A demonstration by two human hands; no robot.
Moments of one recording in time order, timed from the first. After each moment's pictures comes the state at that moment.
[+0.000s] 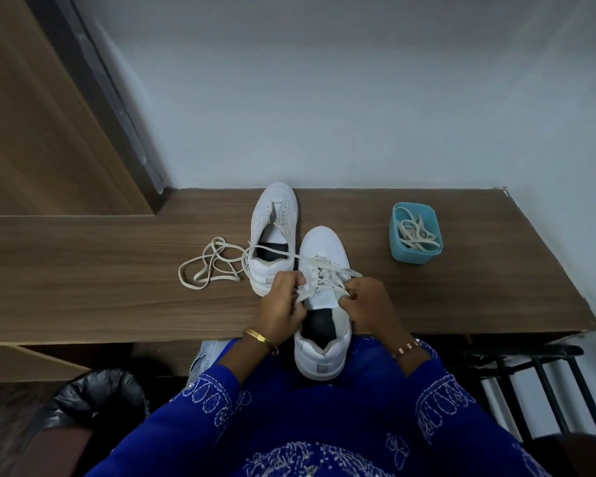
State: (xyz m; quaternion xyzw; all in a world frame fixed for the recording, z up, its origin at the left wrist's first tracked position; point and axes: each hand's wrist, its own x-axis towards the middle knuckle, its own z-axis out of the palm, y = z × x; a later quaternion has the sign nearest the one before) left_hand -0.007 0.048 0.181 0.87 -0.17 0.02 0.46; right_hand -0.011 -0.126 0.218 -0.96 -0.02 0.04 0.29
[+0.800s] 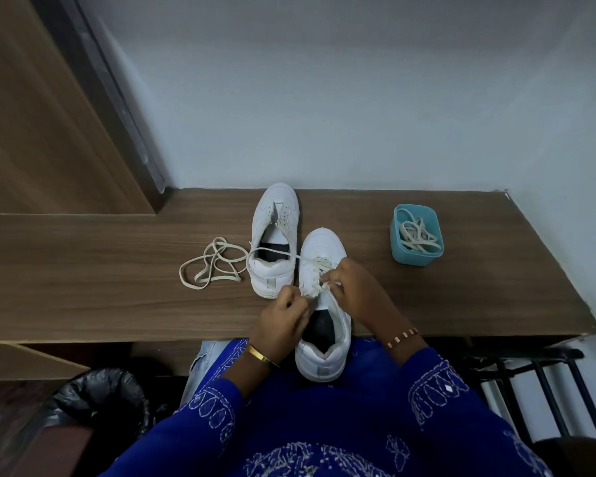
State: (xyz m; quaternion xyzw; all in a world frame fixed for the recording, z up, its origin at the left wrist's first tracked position) left_hand -0.022 0.049 0.170 0.89 -0.27 0.25 0.28; right_hand 0.006 -0.118 0.223 -0.96 -0.13 0.01 0.26
